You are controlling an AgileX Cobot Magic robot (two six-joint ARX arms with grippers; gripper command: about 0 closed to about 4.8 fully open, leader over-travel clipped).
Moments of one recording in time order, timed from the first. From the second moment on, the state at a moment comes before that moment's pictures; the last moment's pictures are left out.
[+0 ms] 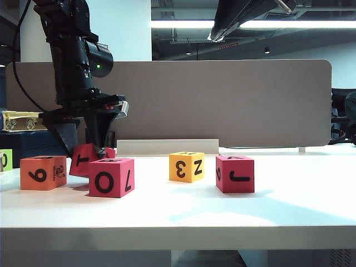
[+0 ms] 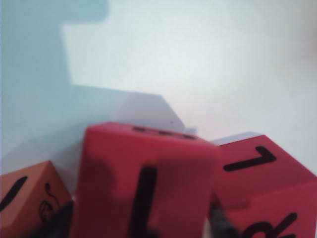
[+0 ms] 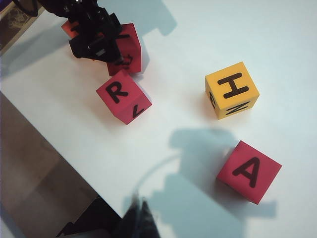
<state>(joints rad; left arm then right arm) -0.29 2.05 1.78 -1.19 0.15 0.12 0.60 1.39 1.37 -0.79 -0.22 0.05</state>
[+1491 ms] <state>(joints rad) -0.47 1.99 1.96 -1.35 0.18 0.21 0.60 1.31 1.37 -0.80 -0.21 0.05</state>
